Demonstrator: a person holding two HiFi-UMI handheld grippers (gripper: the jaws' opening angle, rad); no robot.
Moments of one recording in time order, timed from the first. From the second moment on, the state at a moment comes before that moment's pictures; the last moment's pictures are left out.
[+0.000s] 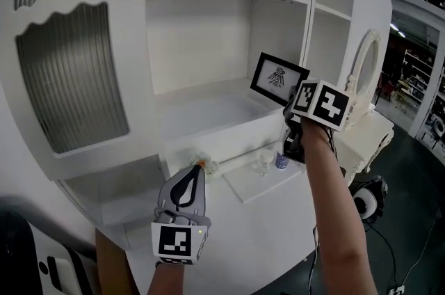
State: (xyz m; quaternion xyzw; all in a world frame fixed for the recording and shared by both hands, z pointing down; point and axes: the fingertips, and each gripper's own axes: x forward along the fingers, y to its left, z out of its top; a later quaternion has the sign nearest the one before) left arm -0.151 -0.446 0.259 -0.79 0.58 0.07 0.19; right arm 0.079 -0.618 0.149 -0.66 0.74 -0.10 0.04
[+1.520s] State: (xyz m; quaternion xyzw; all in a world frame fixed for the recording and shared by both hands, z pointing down) left arm -0.144 -0.447 0.257 -0.79 0.58 0.07 0.20; right arm 0.079 -0.642 0.162 -0.68 0.73 -0.09 0.05
